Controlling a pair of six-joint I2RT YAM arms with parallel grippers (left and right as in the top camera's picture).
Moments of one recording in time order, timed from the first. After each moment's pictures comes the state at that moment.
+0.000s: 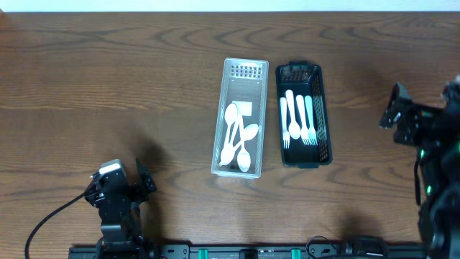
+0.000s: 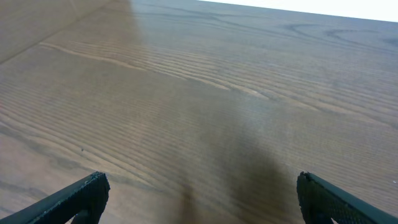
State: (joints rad) left arm 0.01 0.01 0.15 -0.55 -0.32 -0.12; right arm -0.08 0.77 1.16 -0.66 0.07 0.12
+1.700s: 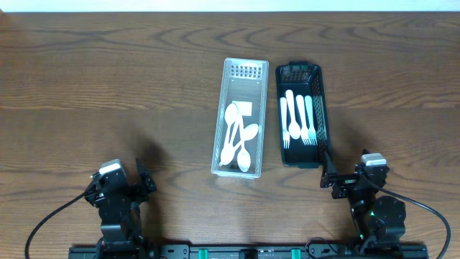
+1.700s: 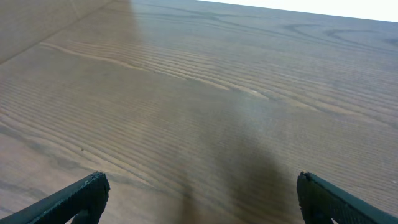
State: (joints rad) left arm 0.01 0.01 0.15 -0.55 -0.32 -0.12; right arm 0.07 0.01 0.11 -0.34 -0.07 0.10
